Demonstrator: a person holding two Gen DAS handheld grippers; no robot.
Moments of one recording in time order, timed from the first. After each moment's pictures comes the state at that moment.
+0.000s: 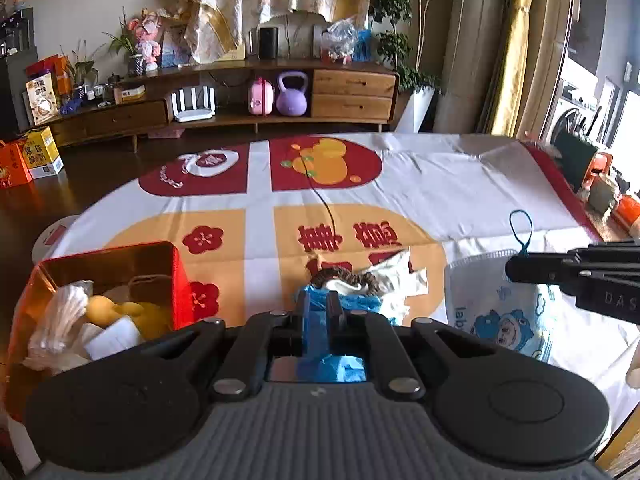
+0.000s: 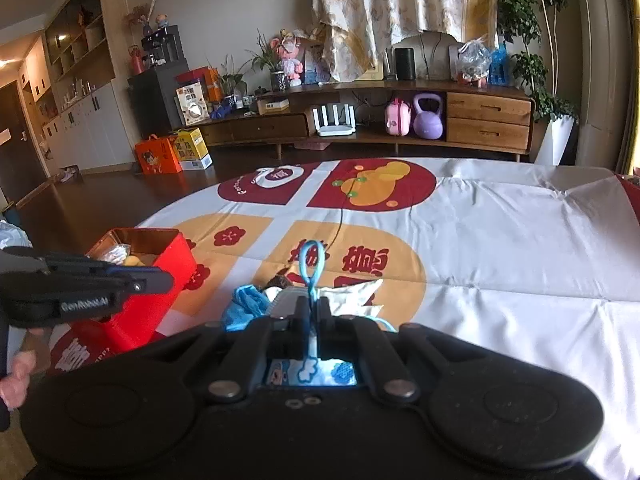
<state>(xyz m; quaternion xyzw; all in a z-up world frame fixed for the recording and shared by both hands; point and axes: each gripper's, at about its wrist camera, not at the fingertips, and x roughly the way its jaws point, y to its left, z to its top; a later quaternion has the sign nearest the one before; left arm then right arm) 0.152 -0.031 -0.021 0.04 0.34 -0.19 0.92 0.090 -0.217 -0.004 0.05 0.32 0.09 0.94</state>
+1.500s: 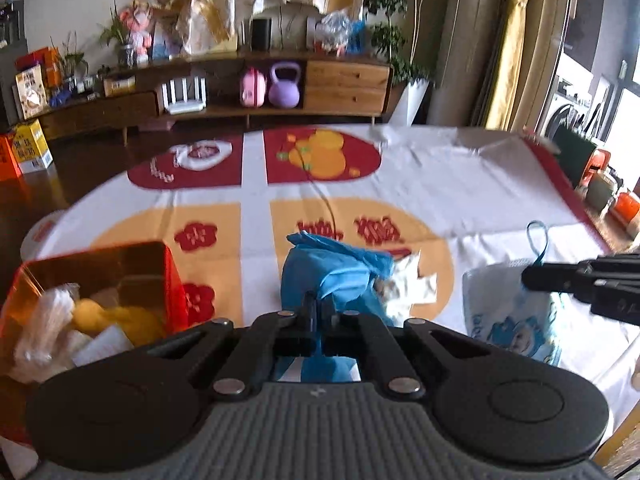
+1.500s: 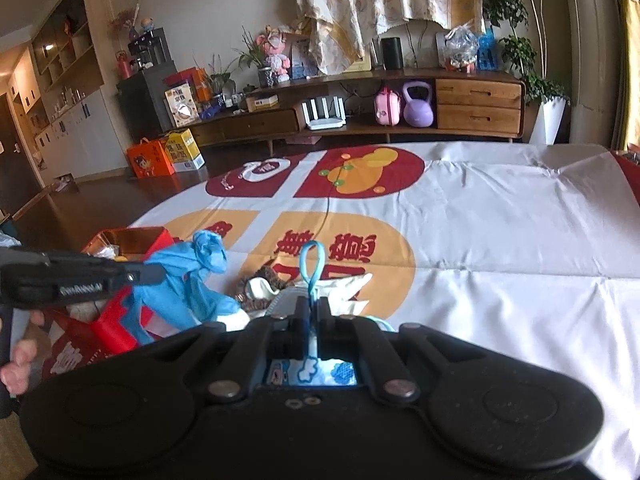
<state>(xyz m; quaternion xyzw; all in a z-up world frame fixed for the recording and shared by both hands) 0.172 -0.028 -0.030 0.03 0.35 -0.21 0.91 0.090 -0.231 -0.016 0.07 0.33 0.09 0.94</state>
